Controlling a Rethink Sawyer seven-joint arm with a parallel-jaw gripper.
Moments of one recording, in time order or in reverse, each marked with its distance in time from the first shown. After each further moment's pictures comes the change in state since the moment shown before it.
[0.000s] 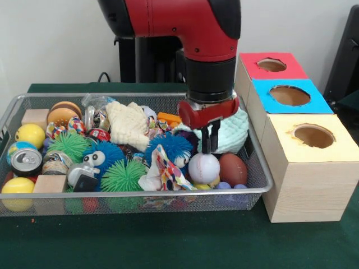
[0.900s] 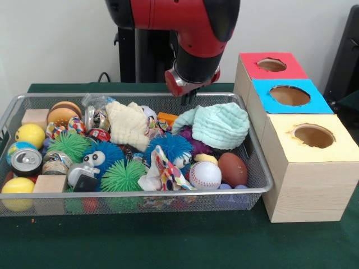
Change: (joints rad) arm 0.079 0.009 -0.136 0.000 0.029 0.412 0.000
